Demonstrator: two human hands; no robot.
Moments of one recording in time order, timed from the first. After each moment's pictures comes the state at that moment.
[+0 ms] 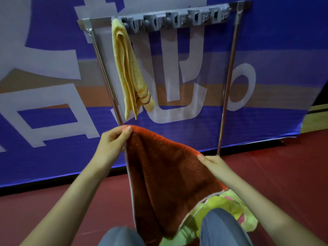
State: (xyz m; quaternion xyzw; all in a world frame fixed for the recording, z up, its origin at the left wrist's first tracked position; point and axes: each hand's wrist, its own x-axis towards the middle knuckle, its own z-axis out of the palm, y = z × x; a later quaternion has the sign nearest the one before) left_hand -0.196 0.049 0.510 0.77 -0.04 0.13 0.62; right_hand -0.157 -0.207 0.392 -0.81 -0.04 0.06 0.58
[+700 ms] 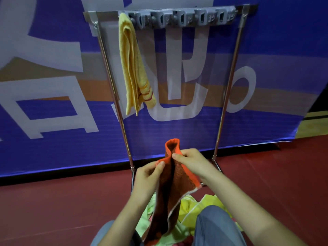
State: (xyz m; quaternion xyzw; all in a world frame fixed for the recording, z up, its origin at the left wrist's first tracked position) left_hand -0.224 -0.011 0.415 0.73 0.00 0.10 0.67; right_hand -0.174 -0.148 0.431 -0.78 -0.08 0.13 0.60
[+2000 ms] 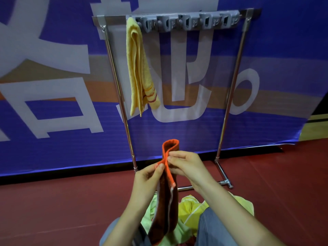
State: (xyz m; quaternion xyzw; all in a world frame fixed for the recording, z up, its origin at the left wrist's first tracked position) left_hand -0.249 0.001 0.429 0.71 0.00 0.11 0.70; right_hand -0.214 -0.115 0.457 -0.61 0.00 0.16 0.78
